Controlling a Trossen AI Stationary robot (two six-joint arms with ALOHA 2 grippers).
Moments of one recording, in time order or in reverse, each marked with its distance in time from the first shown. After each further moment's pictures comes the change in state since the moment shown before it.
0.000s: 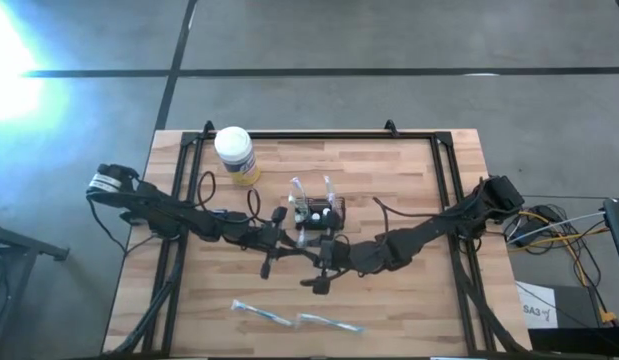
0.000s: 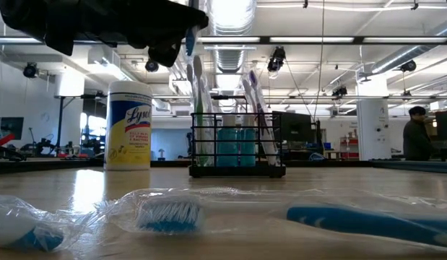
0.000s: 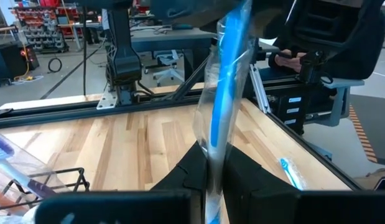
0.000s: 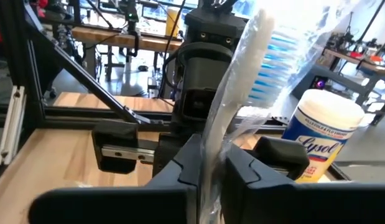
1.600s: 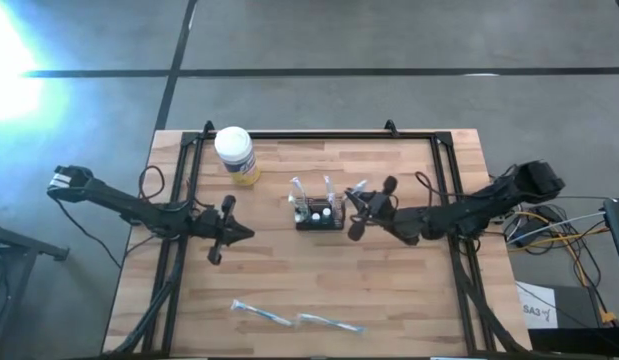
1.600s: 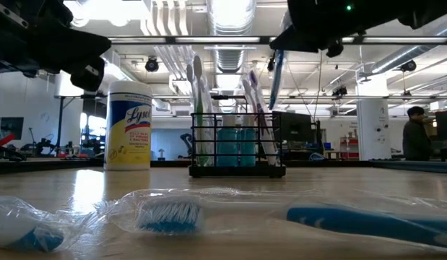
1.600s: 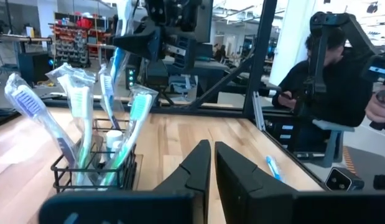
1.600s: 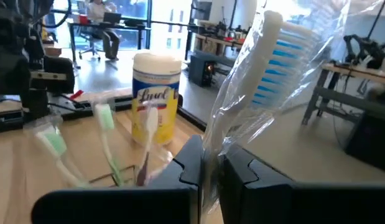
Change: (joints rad) left arm -0.039 -0.776 -0.545 -0.092 -0.095 -0.135; right arm -0.161 -0.387 -0.619 0.312 0.322 0.022
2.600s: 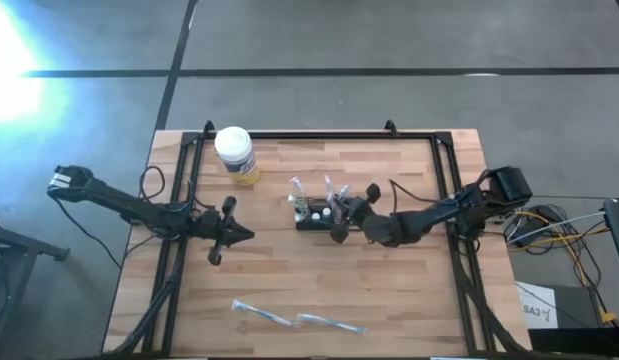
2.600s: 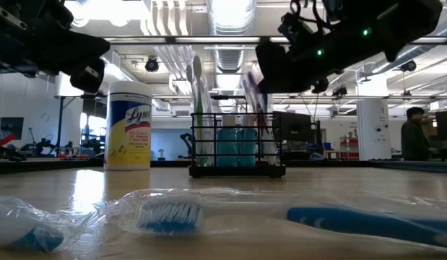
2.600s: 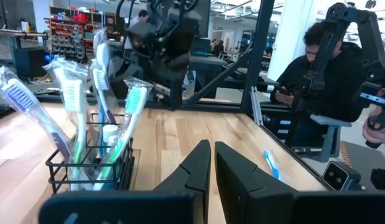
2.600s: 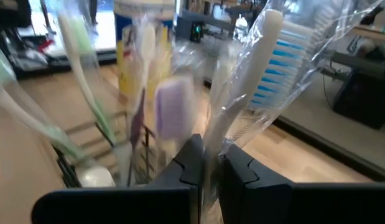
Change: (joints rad) left arm 0.000 0.004 -0.001 -0.013 0.011 -0.003; right arm -0.061 0.281 0.073 -0.043 0.002 0.217
